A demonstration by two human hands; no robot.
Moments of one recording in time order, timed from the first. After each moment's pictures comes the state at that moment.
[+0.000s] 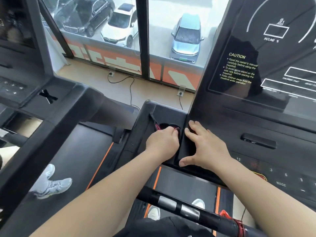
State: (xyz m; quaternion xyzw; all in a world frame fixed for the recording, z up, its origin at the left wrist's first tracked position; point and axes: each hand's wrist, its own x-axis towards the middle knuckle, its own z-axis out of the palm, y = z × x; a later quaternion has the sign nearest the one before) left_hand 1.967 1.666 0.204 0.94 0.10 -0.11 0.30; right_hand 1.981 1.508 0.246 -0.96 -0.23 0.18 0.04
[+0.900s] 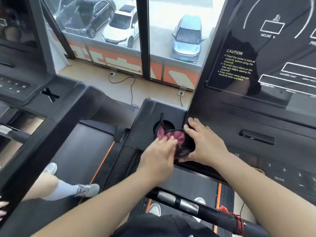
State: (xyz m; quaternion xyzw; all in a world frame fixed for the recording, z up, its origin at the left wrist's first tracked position) left_hand 1.892 1.667 0.186 0.96 0.00 0.04 0.29; right_hand 1.979 1.506 0.243 -0.95 -0.24 0.17 0.05
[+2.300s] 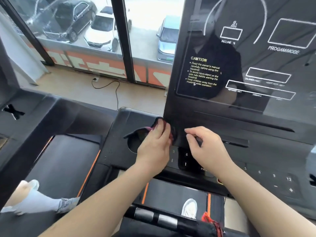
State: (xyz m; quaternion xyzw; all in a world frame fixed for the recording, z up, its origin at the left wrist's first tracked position) left_hand 1.974 1.618 0.175 0.97 -0.05 0.04 0.24; right_hand 1.998 1.436 0.242 -0.92 -0.13 -0.02 0.37
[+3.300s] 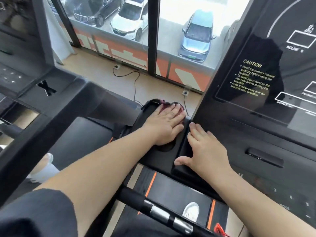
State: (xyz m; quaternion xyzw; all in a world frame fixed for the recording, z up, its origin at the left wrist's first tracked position) left_hand 2.043 1.706 0.184 0.98 -0.11 -0.13 0.07; right_hand 2.001 1.514 0.230 -0.96 -0.27 0.08 -0.02
